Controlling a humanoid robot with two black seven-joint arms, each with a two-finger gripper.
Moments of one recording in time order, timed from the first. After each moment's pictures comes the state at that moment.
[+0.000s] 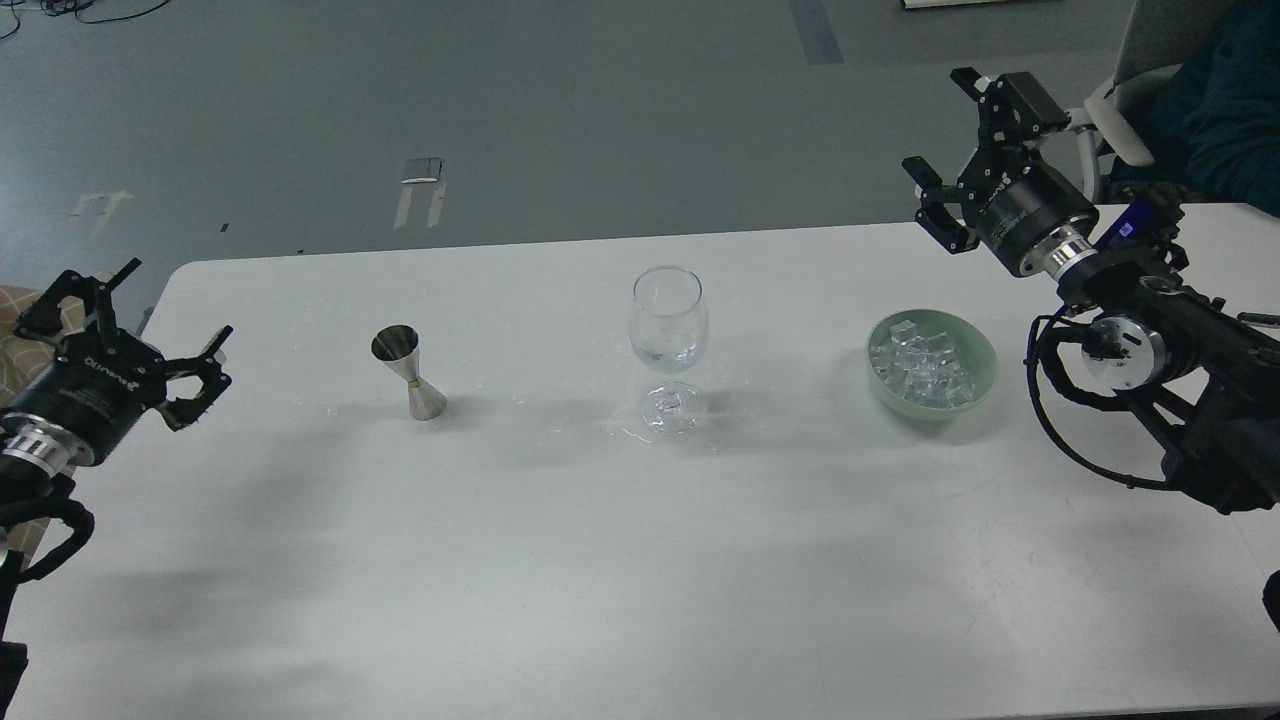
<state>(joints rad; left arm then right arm) -0.20 0.51 -1.65 -1.04 0.33 -0.49 0.19 0.79 -0.41 0.69 0.79 -0.36 0.27 0.38</state>
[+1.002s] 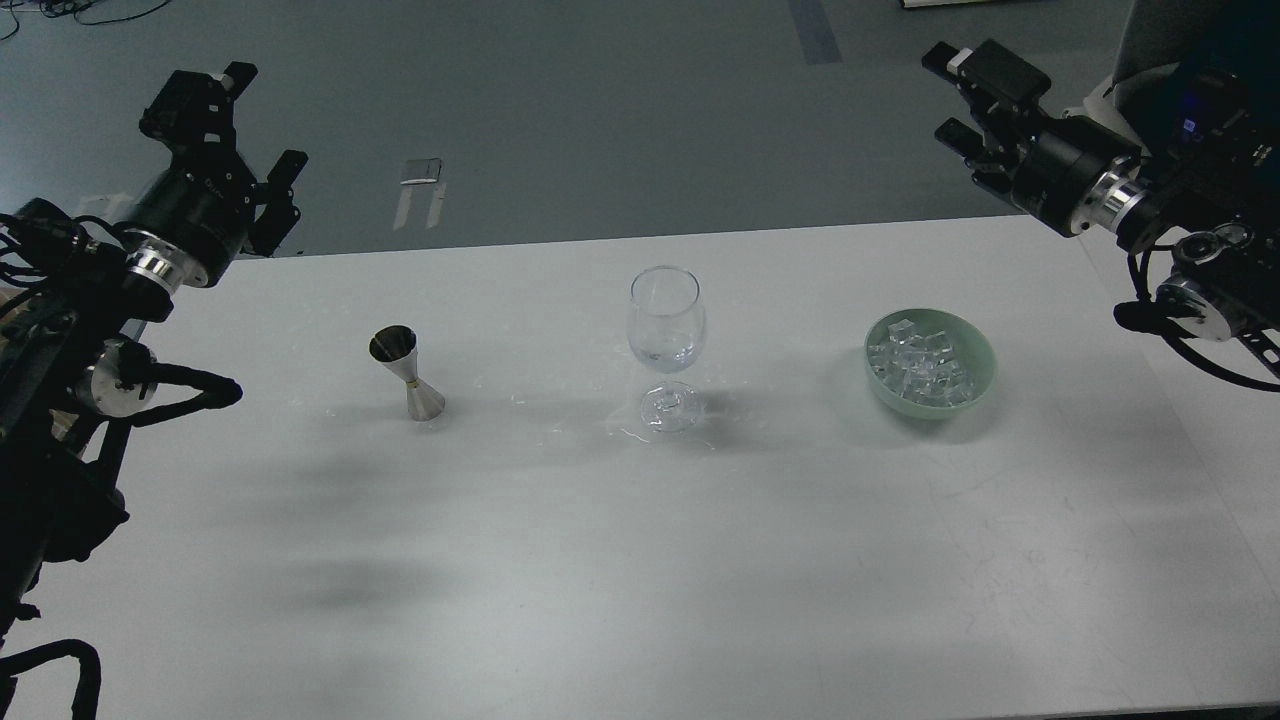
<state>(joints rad) -0.61 0.44 -1.24 -0.92 0.80 -0.34 -0.17 0.93 -0.67 0.41 1.00 -0.90 0.11 0.37</state>
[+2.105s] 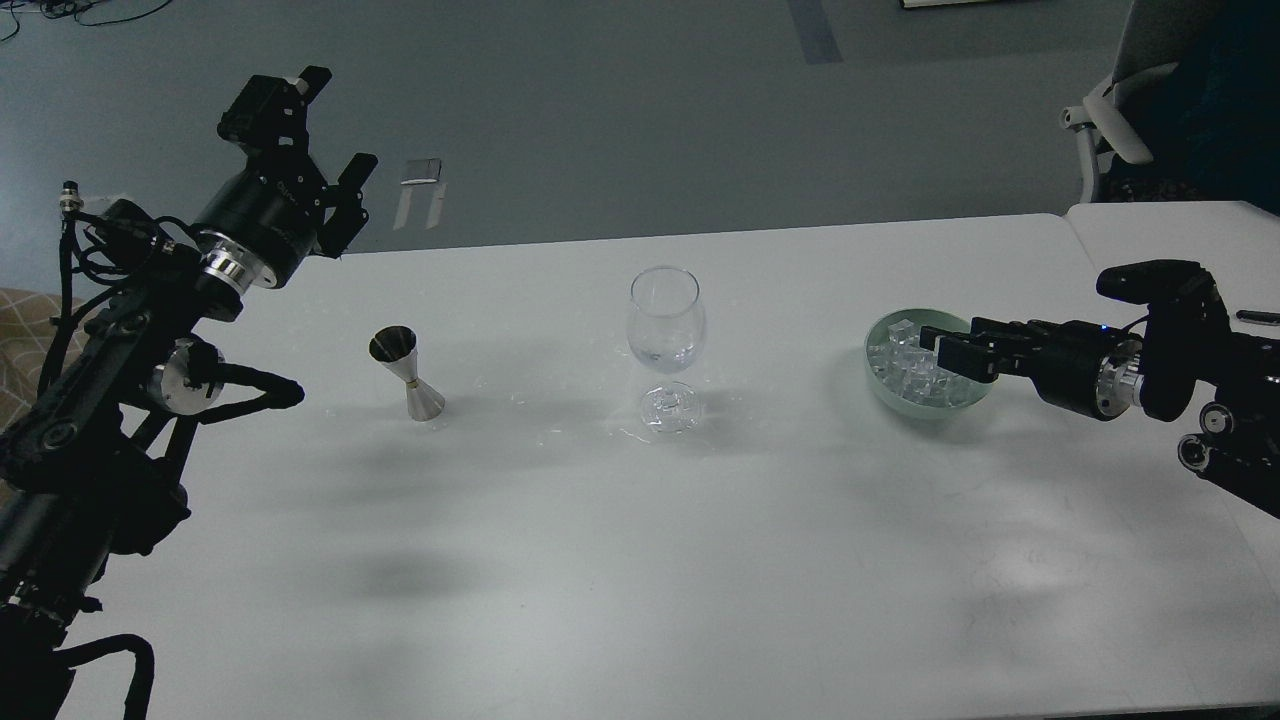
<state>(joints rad) -0.61 0.36 -1.23 -0.93 0.80 -0.33 -0.17 0.77 -0.68 0.25 0.97 -1.52 0.02 0.33</state>
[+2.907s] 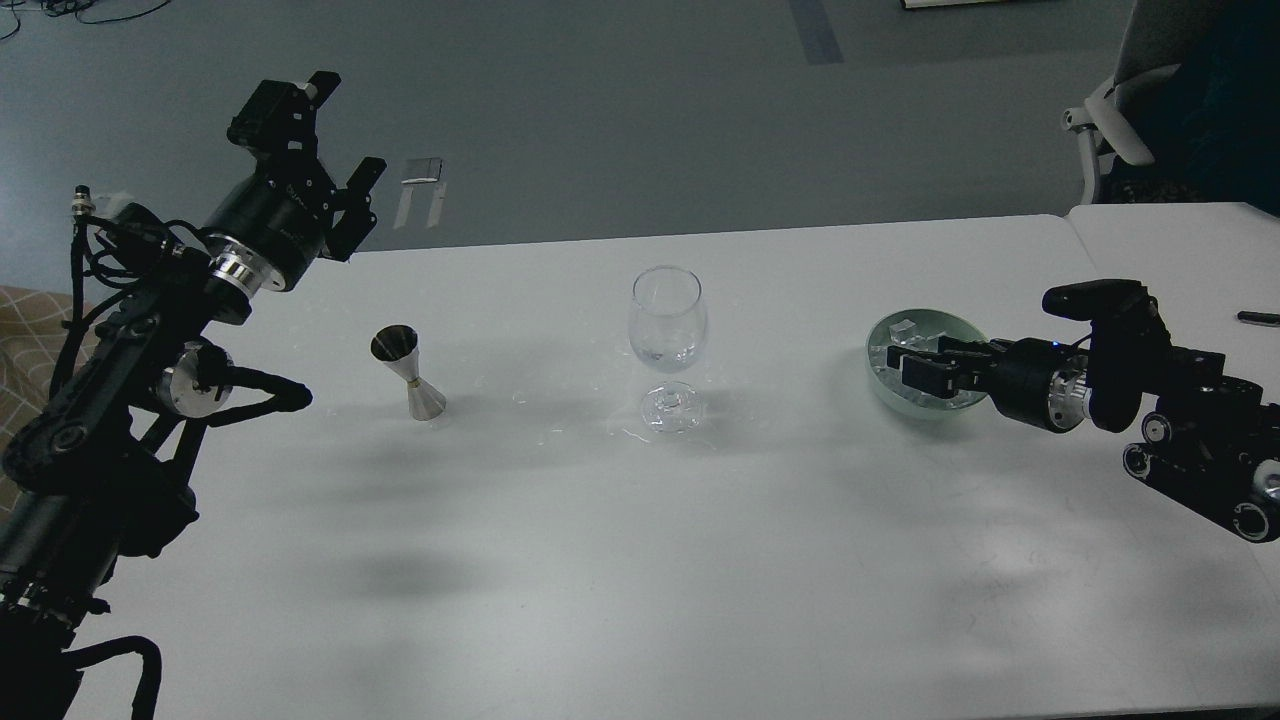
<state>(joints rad) -0.61 0.35 -1.23 -0.93 0.80 -0.34 -0.18 0.78 -0.58 0.20 0.89 -1.52 0.03 0.31</state>
